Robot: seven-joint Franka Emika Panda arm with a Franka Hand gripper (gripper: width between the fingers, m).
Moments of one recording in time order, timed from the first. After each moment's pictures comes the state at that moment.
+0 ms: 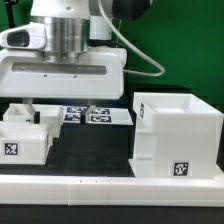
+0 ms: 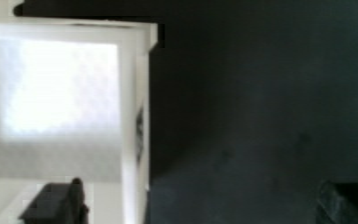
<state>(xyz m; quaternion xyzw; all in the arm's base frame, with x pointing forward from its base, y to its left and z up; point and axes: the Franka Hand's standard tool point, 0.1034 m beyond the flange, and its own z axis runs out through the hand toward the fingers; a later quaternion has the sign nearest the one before) 0.509 -0.083 0.050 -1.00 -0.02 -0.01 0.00</state>
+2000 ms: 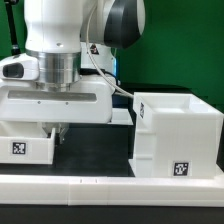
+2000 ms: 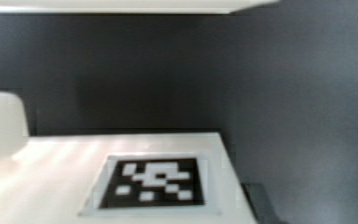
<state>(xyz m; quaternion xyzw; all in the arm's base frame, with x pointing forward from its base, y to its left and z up) 0.488 -0.089 0.006 -1.00 -0.01 0.01 -0.01</state>
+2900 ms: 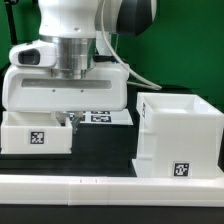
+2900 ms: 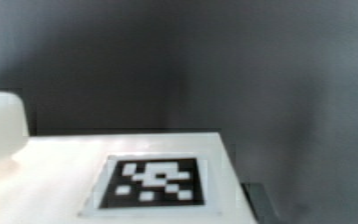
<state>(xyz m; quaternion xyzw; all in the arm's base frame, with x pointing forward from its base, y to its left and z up) 0.503 -0.062 0.033 -1.00 -0.10 -0.01 -0.01</state>
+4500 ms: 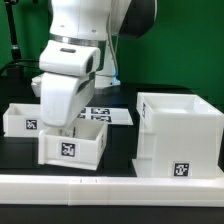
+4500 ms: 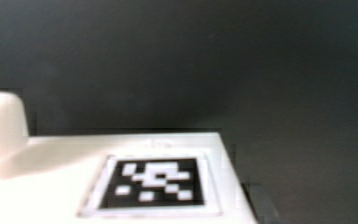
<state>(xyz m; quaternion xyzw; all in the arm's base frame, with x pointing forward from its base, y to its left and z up) 0.512 -0.058 0.030 -0.76 -0.65 0.02 -0.03</state>
